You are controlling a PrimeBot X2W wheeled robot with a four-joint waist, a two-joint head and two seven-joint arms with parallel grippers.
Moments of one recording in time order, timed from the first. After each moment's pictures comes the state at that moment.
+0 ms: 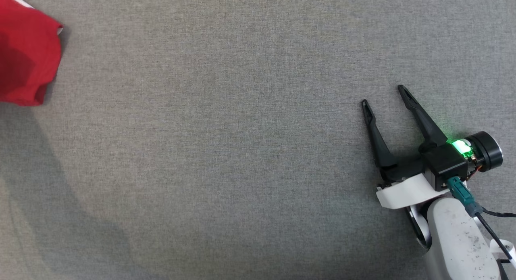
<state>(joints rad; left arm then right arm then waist) -1.11 0.52 -0.24 1.05 -0.37 -0.07 0.01 -0.26 -0.04 0.04 0.05 -0.15 0.13 -0.27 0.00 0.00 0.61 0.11</state>
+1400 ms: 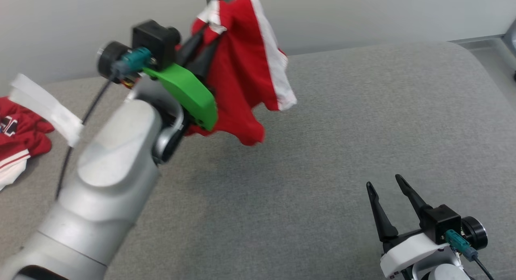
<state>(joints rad) -0.92 0.26 -0.72 0.49 -0.64 -0.13 -0.08 -0.04 -0.05 0.06 0.20 0.05 0.13 -0.26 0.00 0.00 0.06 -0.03</state>
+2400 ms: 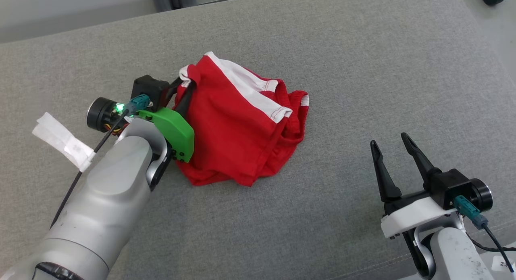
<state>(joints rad) -0.92 0.19 -0.86 0.97 -0.66 -0.13 -0.26 -0.17 -0.05 0.04 0.18 0.07 0.13 -0.26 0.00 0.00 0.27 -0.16</state>
